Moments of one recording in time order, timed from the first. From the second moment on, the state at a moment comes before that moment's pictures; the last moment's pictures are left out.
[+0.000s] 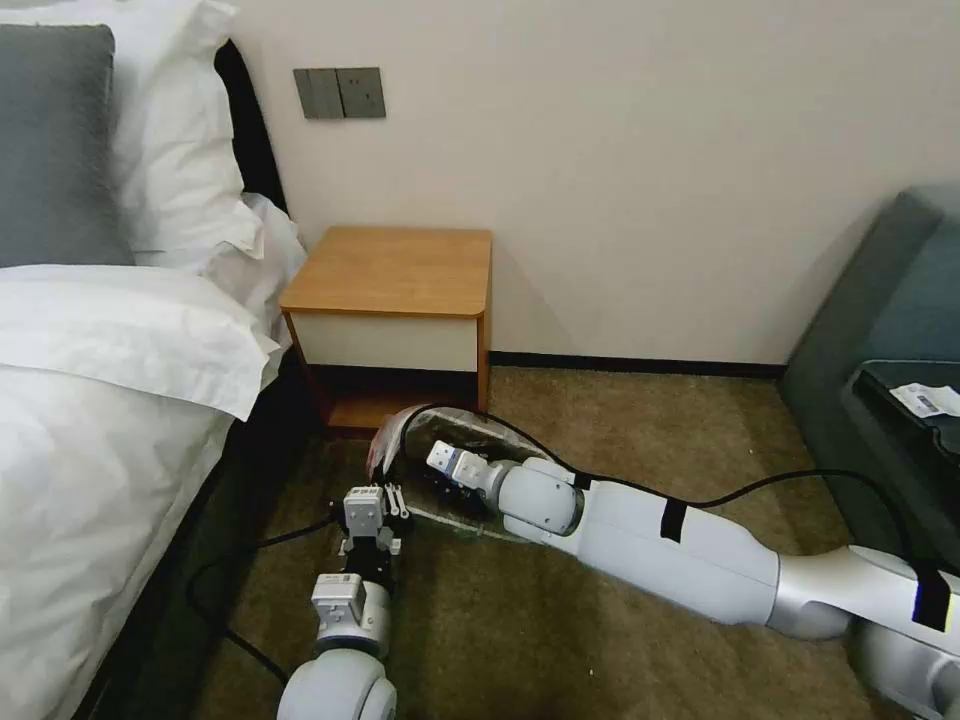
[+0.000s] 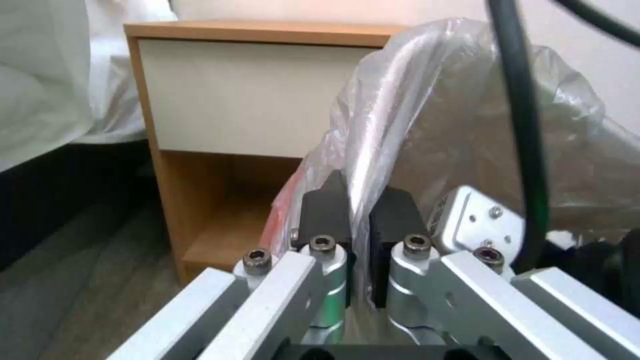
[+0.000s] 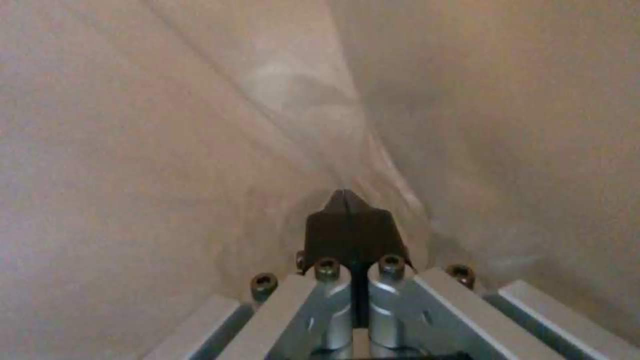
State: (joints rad) left arm 1.62 -1.47 -0.31 -2.13 -0.02 0.03 -0.22; right arm -0.35 1.14 -0.79 1.52 0.34 -0.58 0.06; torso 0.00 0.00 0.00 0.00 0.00
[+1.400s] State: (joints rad) left arm 1.57 -1.47 -0.38 -2.17 -0.51 0.32 -0.38; right arm -1.02 0.96 0.02 2.10 0.30 -0.24 0.04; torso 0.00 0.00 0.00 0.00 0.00
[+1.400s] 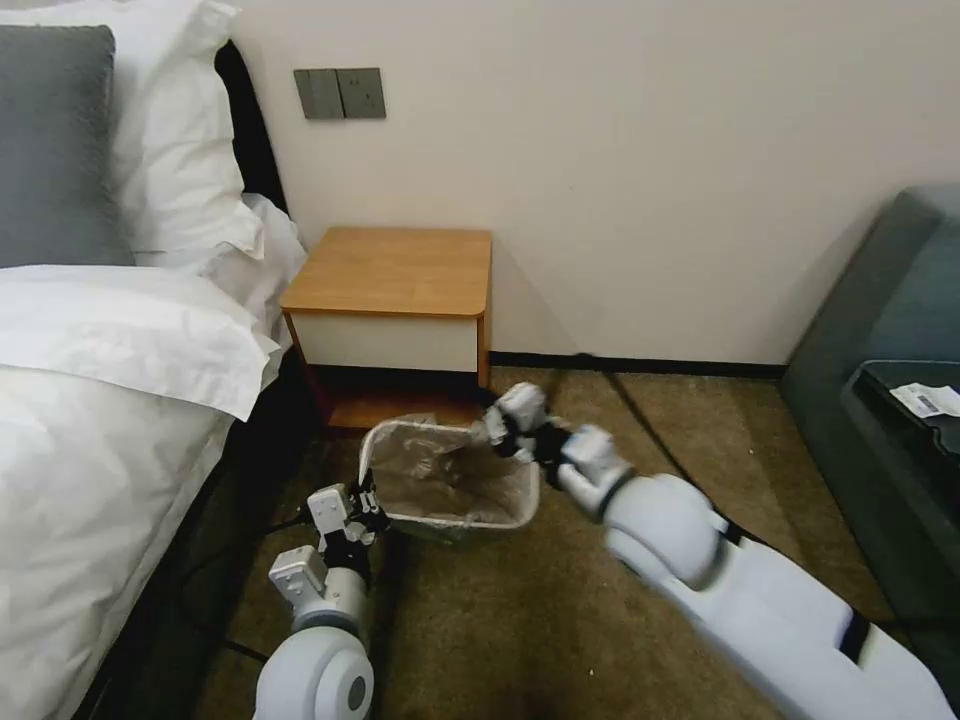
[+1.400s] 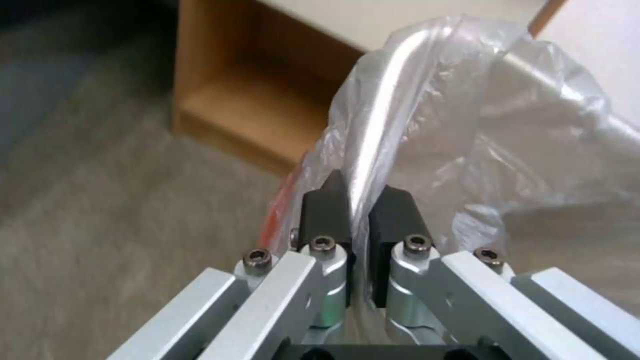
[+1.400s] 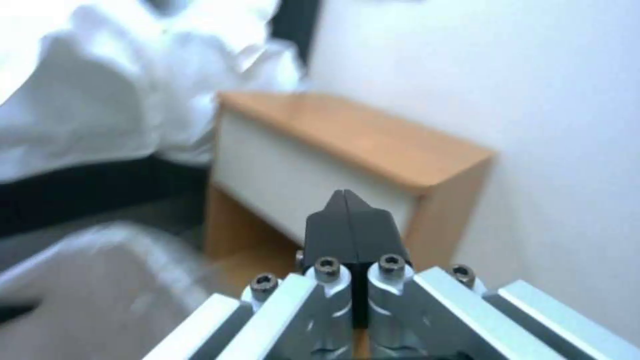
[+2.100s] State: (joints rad) left arm 1.59 -1.48 -0.37 -2.14 -0.62 0.43 -0.41; right arm -1.18 1.03 0.11 2.14 0.26 -0.11 0.01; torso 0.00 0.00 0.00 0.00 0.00
